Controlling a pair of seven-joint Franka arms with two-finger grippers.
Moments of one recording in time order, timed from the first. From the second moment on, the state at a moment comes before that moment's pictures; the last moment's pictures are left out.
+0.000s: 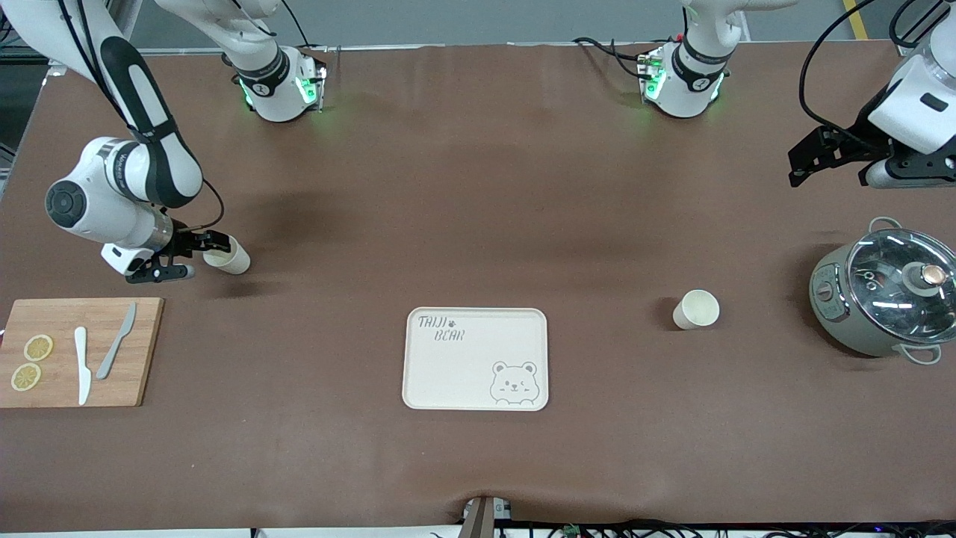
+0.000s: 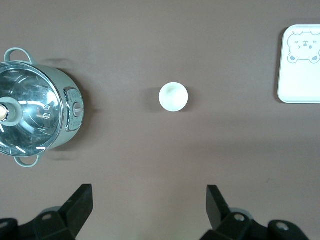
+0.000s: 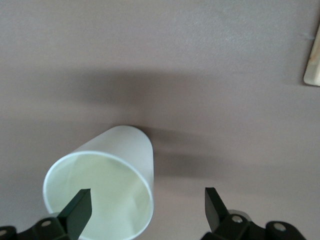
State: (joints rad) left arm 0.00 -0.10 -0.12 -1.68 0.02 1.60 -0.10; right arm -0.09 0.21 -0.09 -2.33 0.06 2.34 -0.33
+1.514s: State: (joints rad) left arm 0.00 -0.10 -0.12 -1.66 0.02 1.60 -0.10; right arm -0.08 0.29 -0.06 -1.24 0.06 1.46 -0.32
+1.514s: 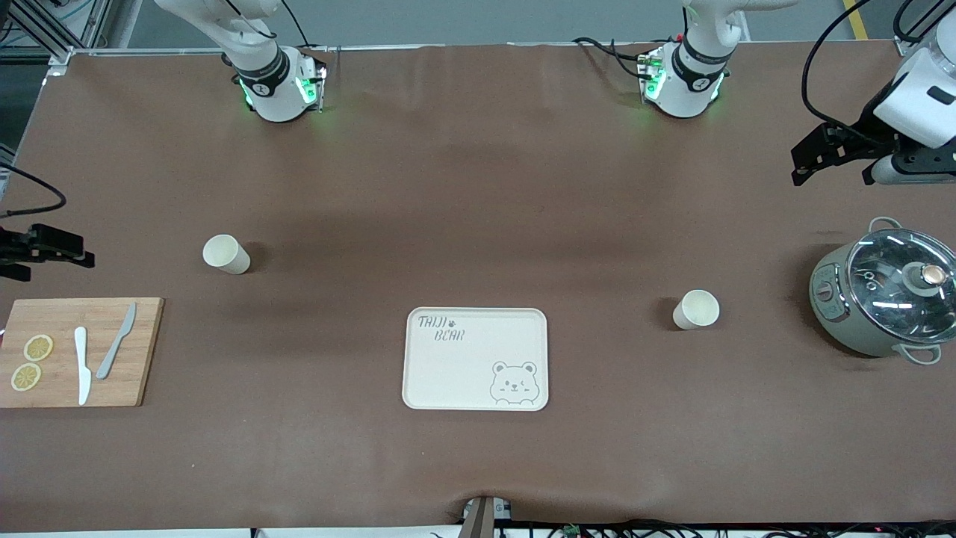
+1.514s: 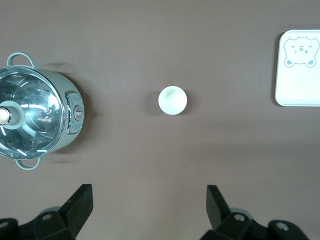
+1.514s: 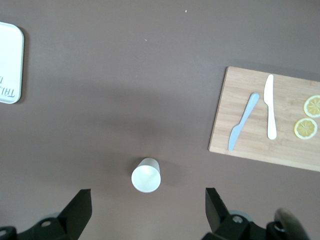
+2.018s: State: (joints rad) left arm 0.00 -0.10 -0.12 -1.66 0.02 1.59 -0.10; right arm -0.03 0.18 -0.12 -1.27 0.06 1.39 -0.23
